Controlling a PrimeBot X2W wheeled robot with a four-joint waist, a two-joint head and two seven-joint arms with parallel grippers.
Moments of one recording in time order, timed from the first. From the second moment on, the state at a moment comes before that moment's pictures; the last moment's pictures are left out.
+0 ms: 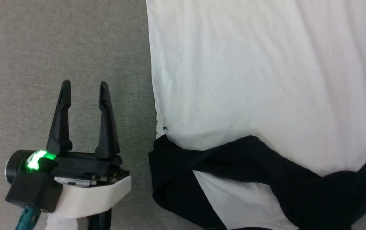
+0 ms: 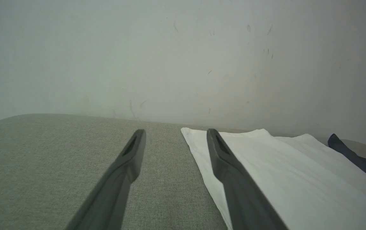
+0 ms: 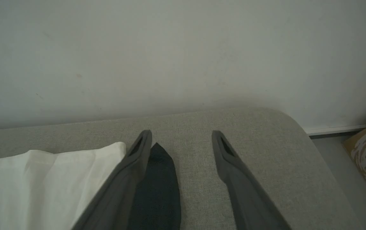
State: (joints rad) left arm -0.09 0.18 -0.20 -0.43 -0.23 0.17 -0.26; right arm -0.85 -0.46 -0.33 0.12 0.41 0.13 0.61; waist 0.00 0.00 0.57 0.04
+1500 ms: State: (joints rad) left arm -0.11 0.10 -0.18 -0.33 -0.19 0.09 -0.26; right arm -0.87 -0.57 -0.37 0.26 0.42 0.13 0.53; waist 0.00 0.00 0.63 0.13
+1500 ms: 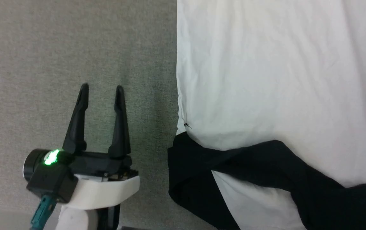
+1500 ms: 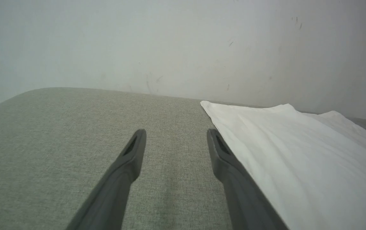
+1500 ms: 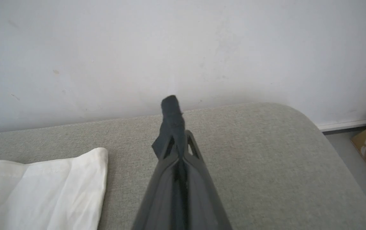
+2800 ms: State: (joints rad) left arm 0.16 0.16 -0.10 -0.41 -0.26 0.13 -0.19; right arm -0.33 -0.41 -0.52 -0.18 0.58 0.13 0.49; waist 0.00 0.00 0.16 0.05
